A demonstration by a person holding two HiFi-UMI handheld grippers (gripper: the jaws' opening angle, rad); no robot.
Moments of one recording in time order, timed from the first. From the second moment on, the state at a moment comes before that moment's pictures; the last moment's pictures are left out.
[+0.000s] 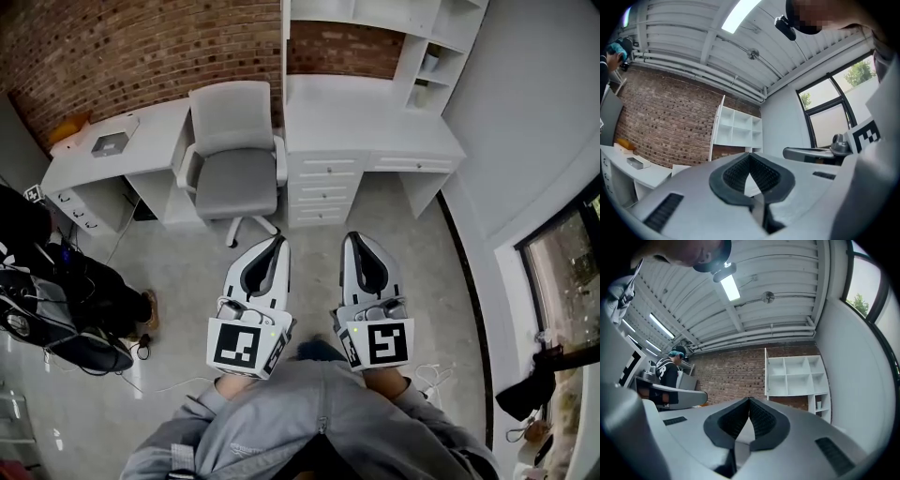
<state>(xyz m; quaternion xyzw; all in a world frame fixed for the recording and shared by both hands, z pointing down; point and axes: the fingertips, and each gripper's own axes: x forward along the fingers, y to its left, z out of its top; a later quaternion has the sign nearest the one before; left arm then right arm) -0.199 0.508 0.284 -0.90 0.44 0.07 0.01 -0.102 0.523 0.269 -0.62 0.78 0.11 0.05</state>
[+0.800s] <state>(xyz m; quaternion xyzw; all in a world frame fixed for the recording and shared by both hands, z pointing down) -0.163 0.386 0.284 -0.89 0.44 0.08 0.01 -0.079 0.393 0.276 -0.58 0.81 0.10 0.05</state>
